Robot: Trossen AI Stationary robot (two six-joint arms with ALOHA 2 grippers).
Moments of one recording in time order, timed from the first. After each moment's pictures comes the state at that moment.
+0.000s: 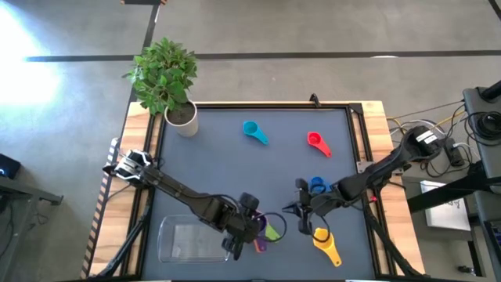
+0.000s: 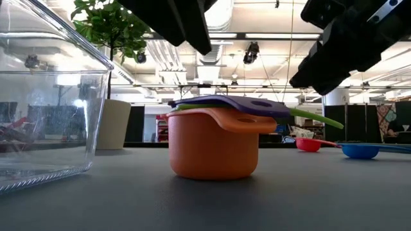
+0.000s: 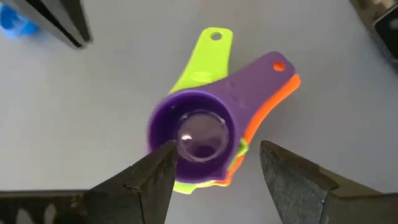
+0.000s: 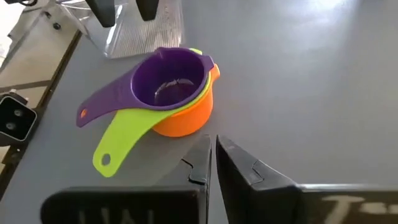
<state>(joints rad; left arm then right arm) -0.47 1.94 1.61 -0.74 -0.20 0.05 0.49 1.43 0.60 0.25 0.31 0.43</state>
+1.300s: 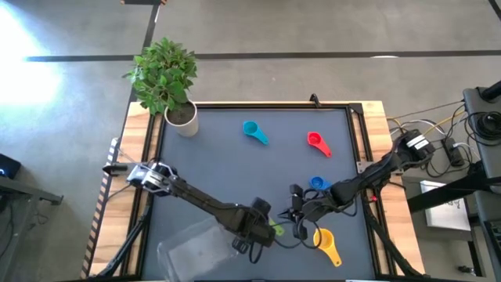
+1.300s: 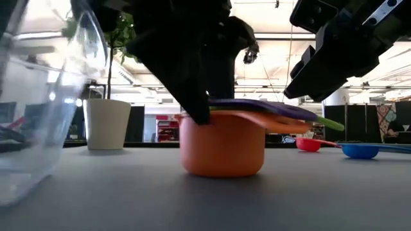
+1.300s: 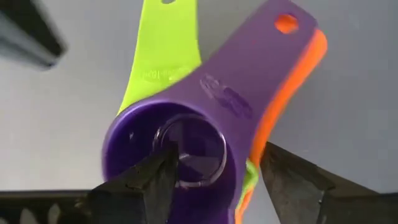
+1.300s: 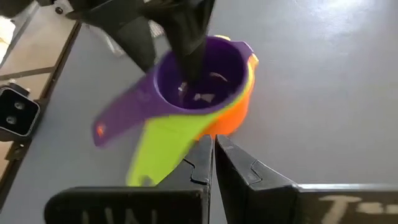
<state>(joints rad) -0.44 2.23 1.87 -0.93 -0.19 0.13 0.49 1.54 0.69 0.22 0.26 0.45</state>
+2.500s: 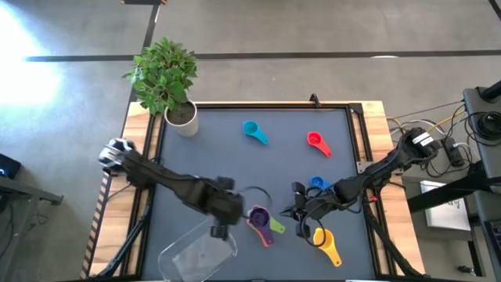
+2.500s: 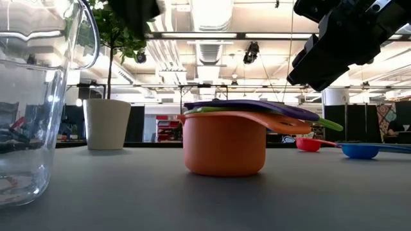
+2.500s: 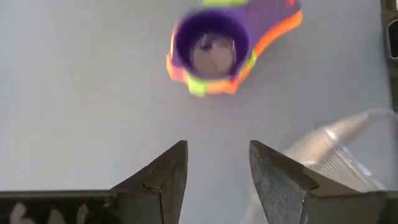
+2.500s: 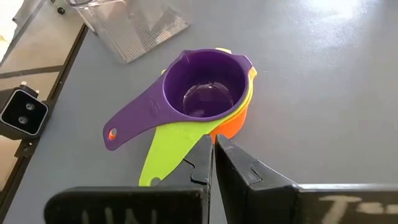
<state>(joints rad) -0.43 1.74 1.53 -1.00 -0.14 -0.34 0.49 1.47 0.69 0.17 0.26 0.42</state>
